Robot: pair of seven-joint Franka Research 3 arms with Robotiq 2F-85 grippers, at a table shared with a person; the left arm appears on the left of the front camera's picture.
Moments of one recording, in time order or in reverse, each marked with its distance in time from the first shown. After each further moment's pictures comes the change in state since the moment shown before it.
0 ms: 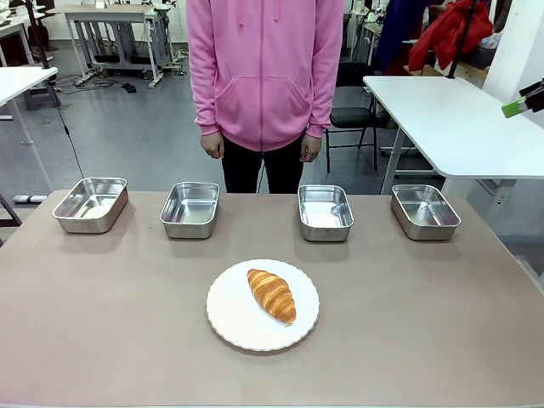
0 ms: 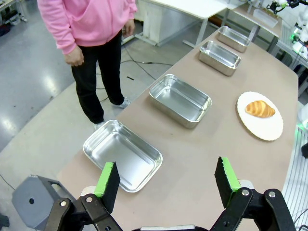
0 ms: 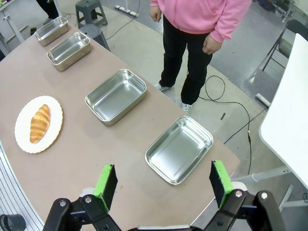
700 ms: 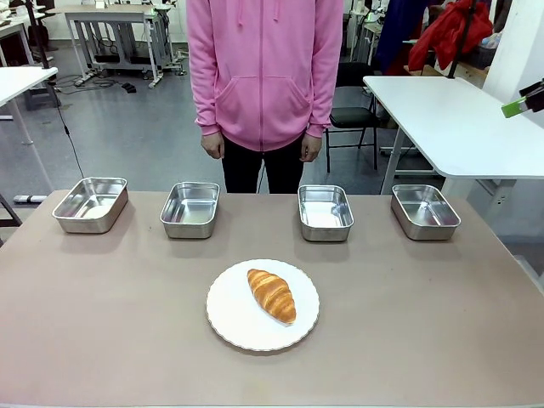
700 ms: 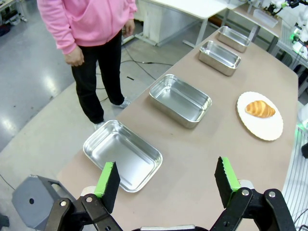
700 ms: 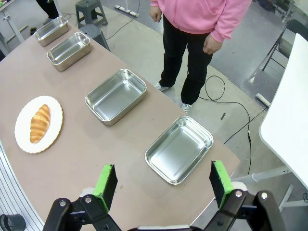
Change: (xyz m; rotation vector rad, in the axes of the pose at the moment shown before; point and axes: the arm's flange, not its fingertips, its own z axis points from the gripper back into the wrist) left arm 0.000 0.000 0.000 0.000 0.000 0.000; right arm 0.000 0.000 0.000 0.000 0.000 0.000
